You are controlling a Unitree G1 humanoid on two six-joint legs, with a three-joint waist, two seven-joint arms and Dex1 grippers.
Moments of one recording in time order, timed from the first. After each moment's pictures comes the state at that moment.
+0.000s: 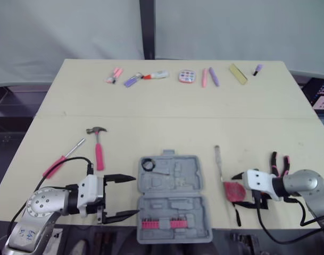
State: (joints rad) left arm 0.20 0.72 0.08 -0.37 -0.46 0.01 -1.11; right arm -0.09 -0.97 0.11 0.13 0.03 -0.08 1.20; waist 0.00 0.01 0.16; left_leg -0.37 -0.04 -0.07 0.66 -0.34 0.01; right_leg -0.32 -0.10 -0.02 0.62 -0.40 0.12
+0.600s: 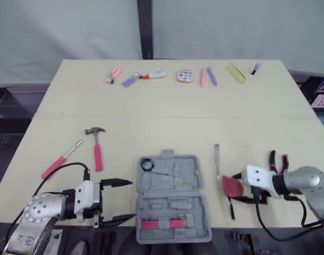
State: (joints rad) left arm 0.20 0.71 0.08 -0.30 -0.45 -0.05 -1.12; right arm -0.14 -1.06 0.04 -0.14 0.10 0.19 1.21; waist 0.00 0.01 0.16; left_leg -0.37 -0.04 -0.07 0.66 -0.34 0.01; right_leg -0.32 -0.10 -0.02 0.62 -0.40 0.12
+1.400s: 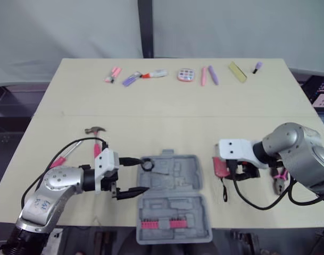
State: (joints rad) left arm -0.07 0.72 -0.01 -0.38 -0.47 0.38 -0.99; right arm -0.66 -1.12 0.47 -0.43 -0.05 0.84 1.34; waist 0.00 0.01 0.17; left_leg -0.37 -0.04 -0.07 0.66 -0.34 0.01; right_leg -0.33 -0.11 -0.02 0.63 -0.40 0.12
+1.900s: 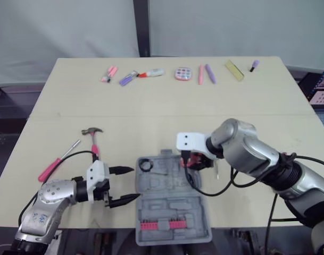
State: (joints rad) left arm 0.06 0.68 0.03 -0.22 -0.42 0.15 -1.03; right arm -0.95 -0.70 0.81 -0.26 -0.18 1.10 1.21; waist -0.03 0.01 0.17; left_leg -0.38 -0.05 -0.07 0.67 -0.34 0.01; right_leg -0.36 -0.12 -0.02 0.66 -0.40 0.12
